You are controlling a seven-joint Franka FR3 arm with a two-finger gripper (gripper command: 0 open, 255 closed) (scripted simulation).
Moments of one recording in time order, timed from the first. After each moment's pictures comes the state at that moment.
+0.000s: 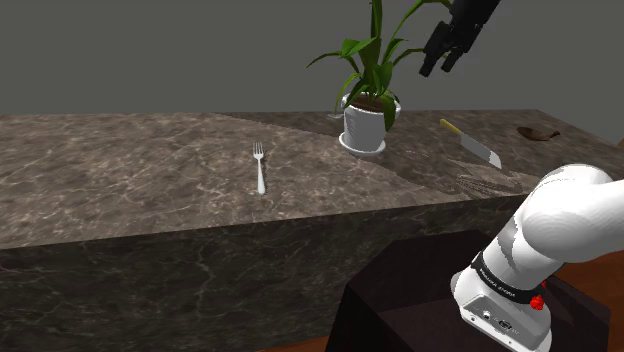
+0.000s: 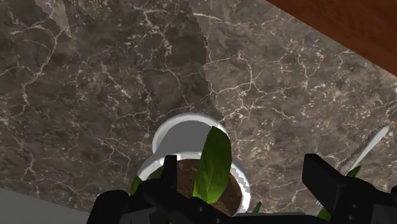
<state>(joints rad) 0.00 -0.83 -0.06 -2.32 -0.06 1.70 0.03</state>
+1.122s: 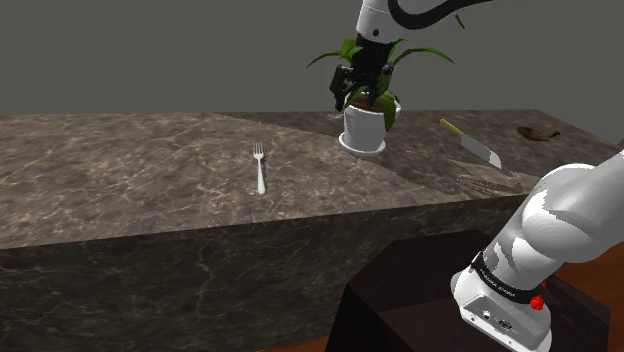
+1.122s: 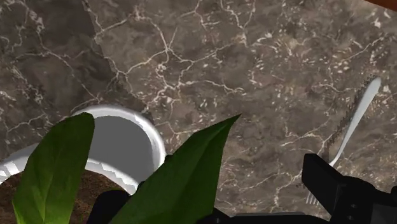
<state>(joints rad) 0.01 -0.43 0.19 -2.27 0.03 1.99 0.43</state>
